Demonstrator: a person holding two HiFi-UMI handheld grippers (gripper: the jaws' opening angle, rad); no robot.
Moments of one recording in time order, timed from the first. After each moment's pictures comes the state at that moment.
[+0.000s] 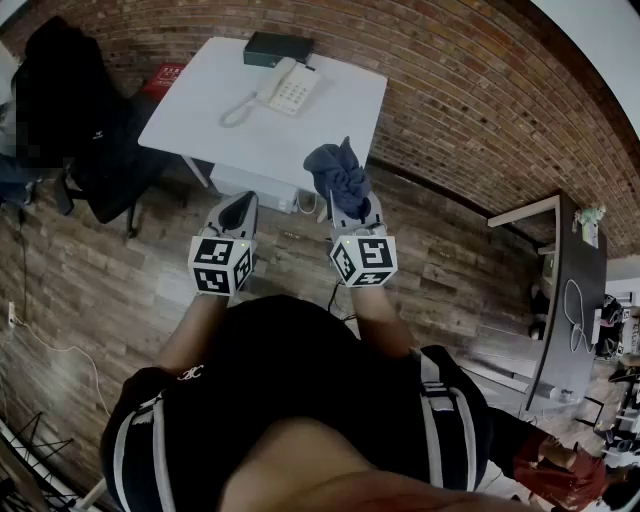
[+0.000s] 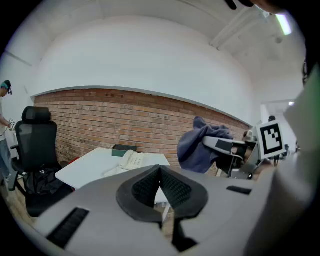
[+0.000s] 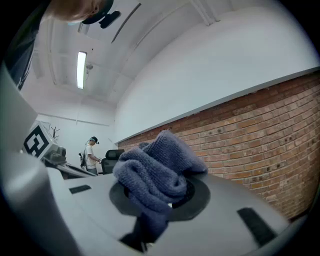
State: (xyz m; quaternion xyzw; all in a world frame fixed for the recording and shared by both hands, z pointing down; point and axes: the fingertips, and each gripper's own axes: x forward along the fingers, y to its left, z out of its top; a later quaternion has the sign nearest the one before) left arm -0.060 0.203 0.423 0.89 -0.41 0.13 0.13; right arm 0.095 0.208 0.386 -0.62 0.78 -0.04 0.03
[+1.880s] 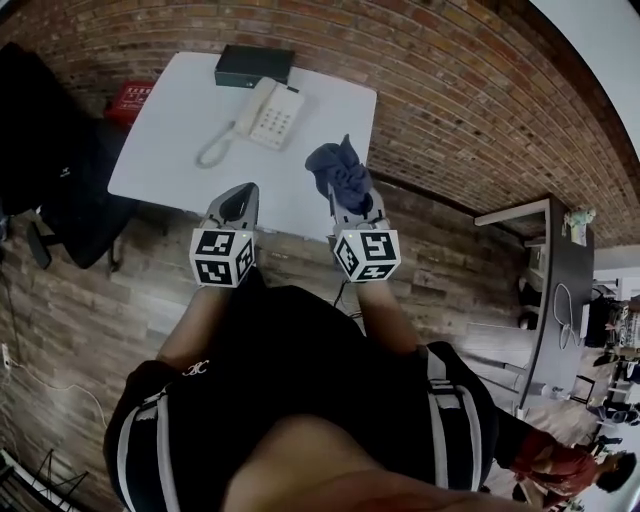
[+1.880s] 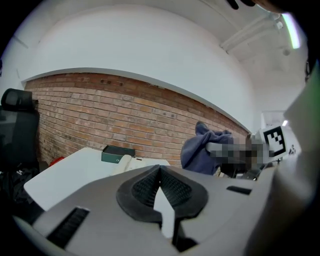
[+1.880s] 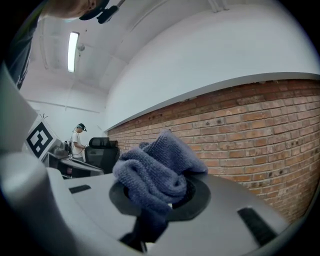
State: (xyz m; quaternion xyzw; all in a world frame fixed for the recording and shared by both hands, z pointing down) left arm -0.011 0.016 0.453 0.91 -0.37 0.11 0.16; right arm 0.142 0.041 0.418 -0.65 0.75 -0.05 -0.03
